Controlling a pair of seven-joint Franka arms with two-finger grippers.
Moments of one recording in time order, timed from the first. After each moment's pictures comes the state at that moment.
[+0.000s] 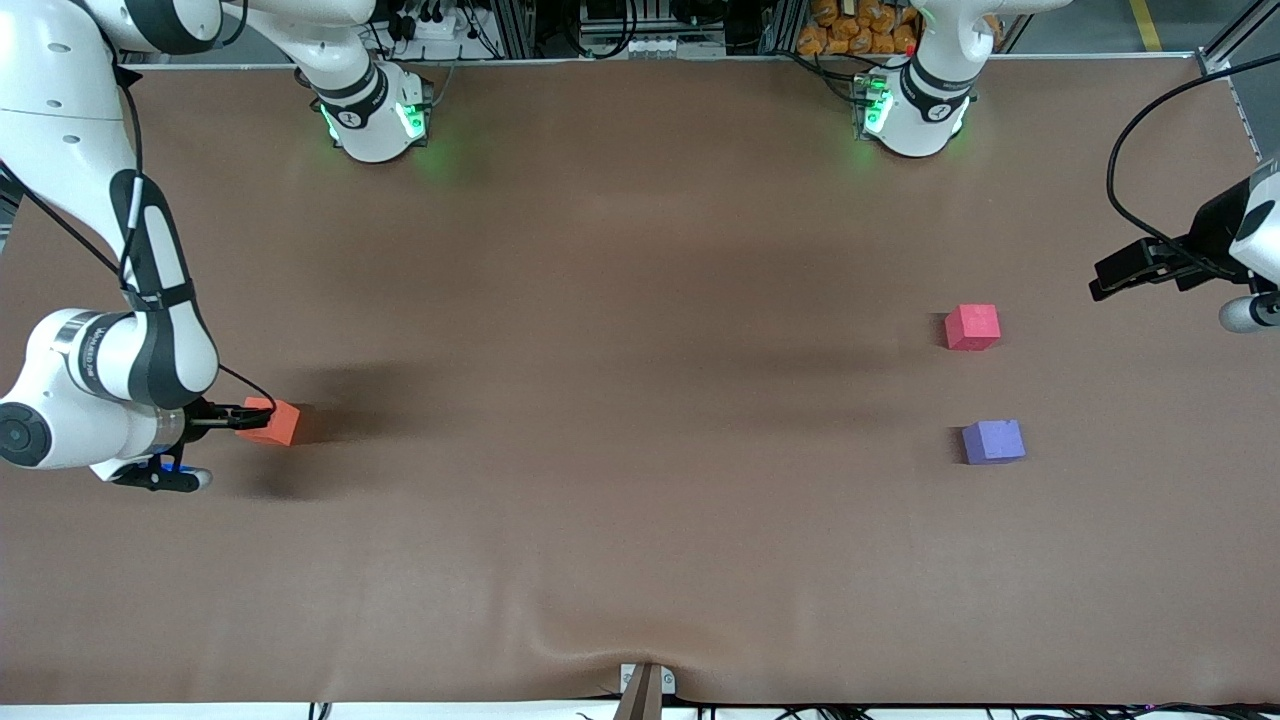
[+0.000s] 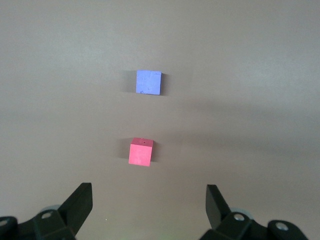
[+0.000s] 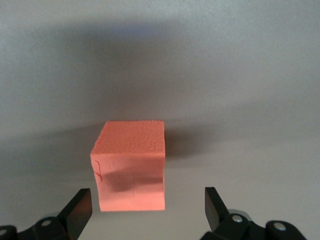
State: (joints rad) left arm 0.00 0.06 -0.02 -1.55 -0.02 1.56 -0.14; right arm -0.13 0.64 -0.05 -1.60 -0.02 1.95 -0.05
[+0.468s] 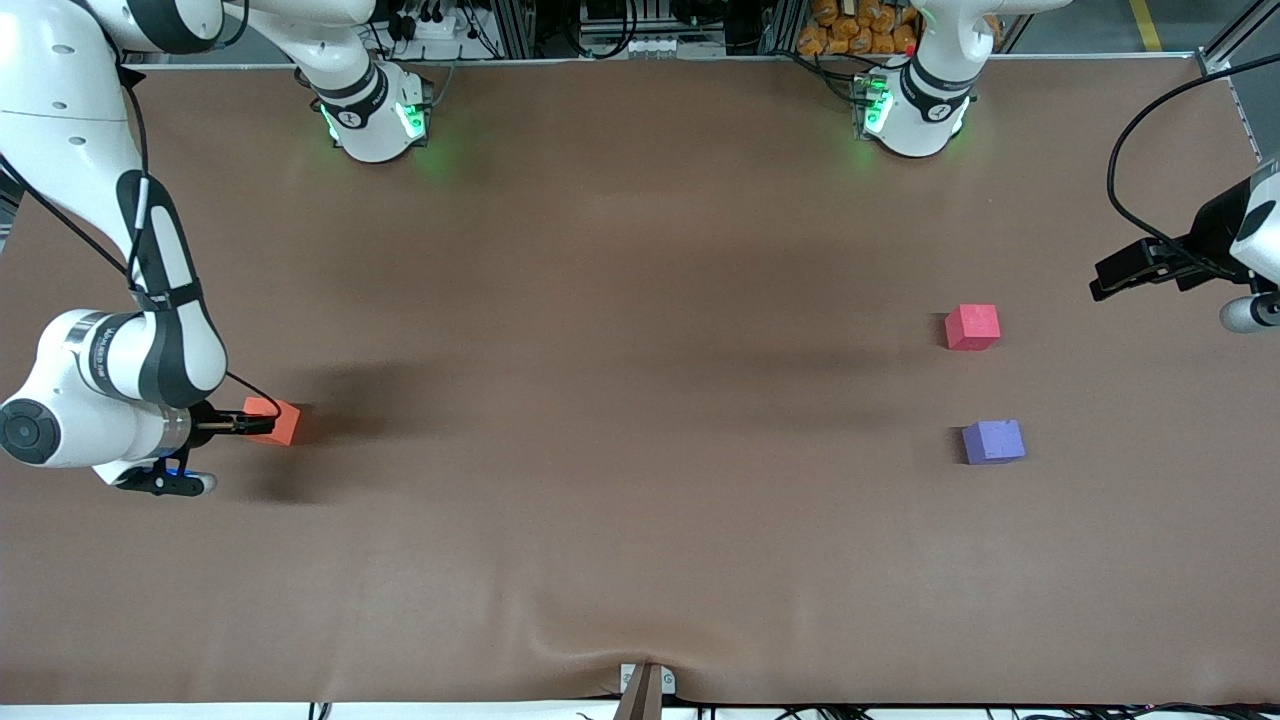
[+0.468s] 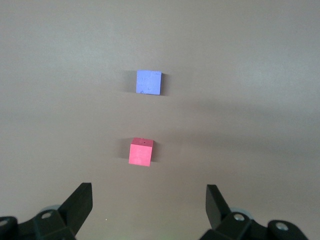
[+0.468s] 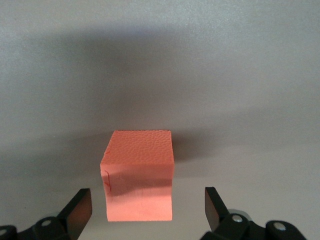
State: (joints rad) left arm 0.00 0.06 -0.02 -1.55 -0.02 1.56 -0.14; right arm -0.12 0.64 -0.04 -1.62 -0.02 1.99 -0.05
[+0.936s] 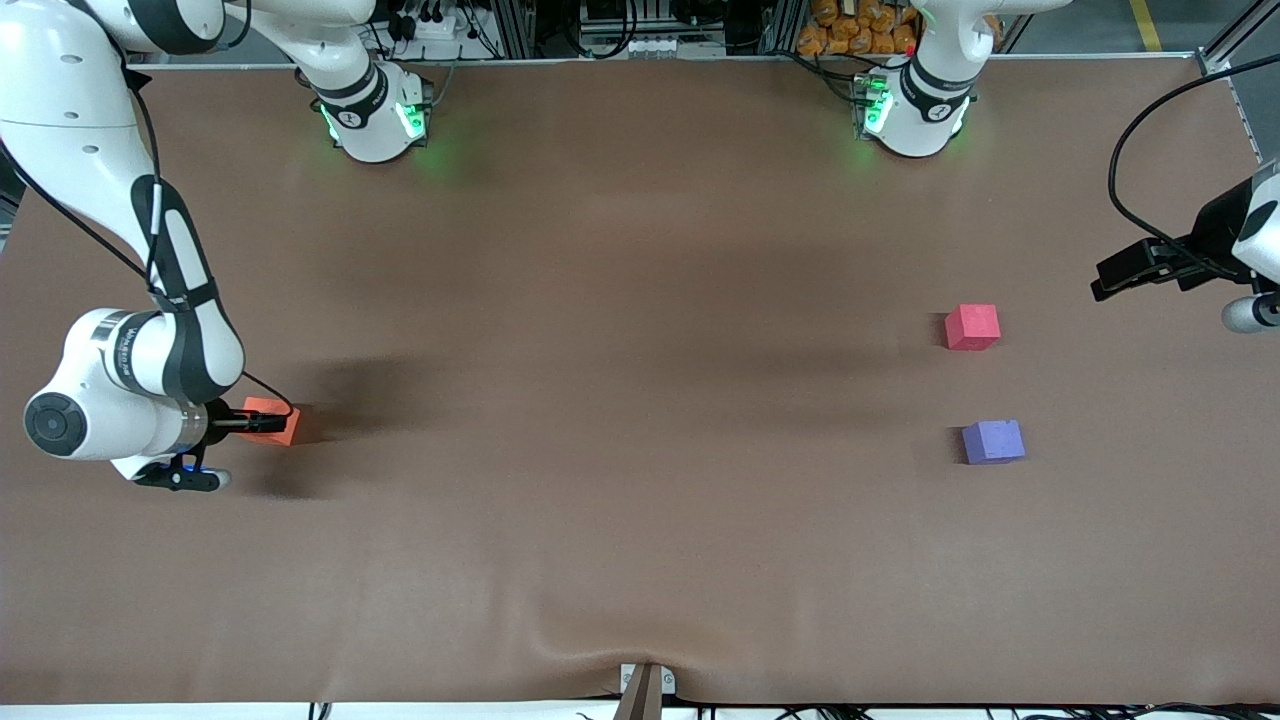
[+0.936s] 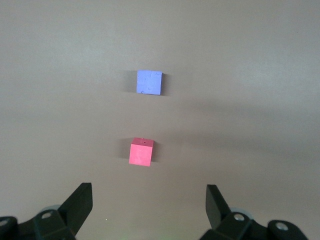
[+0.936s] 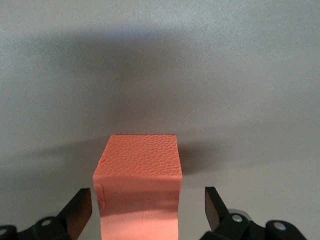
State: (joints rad) left arm 0.00 0.06 -0.02 -1.55 -0.02 1.56 -0.14; right arm -0.12 0.65 -0.04 -1.69 -0.02 2.07 -0.05
